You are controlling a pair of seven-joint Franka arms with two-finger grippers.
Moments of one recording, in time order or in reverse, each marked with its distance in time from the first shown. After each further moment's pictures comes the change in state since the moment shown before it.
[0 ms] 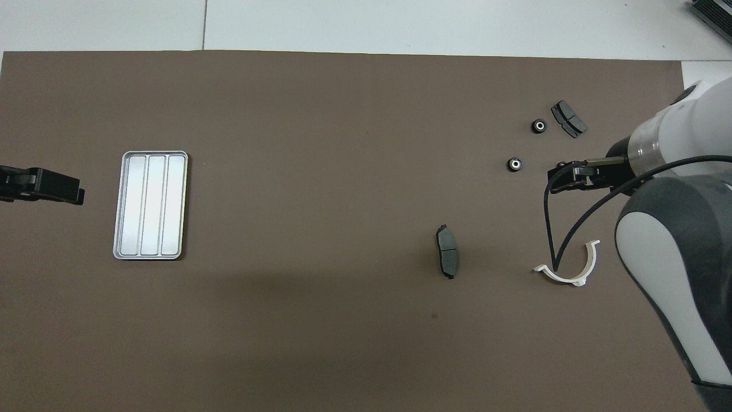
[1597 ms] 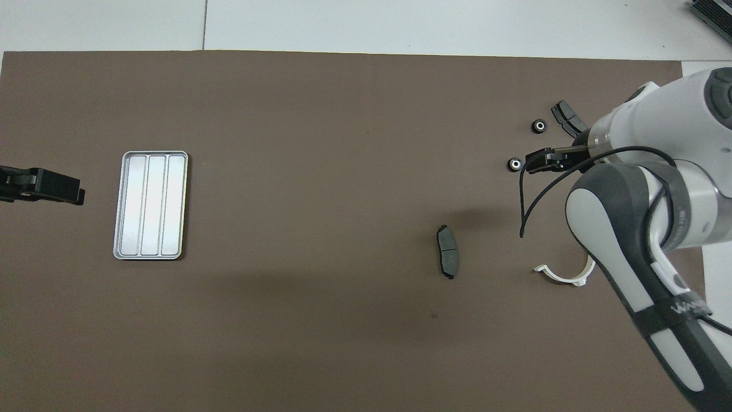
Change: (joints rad) left arm 0.000 0.000 0.000 0.000 0.000 0.000 0.000; right arm -0.023 0.158 -0.005 -0.085 -0.001 0.317 -0.037
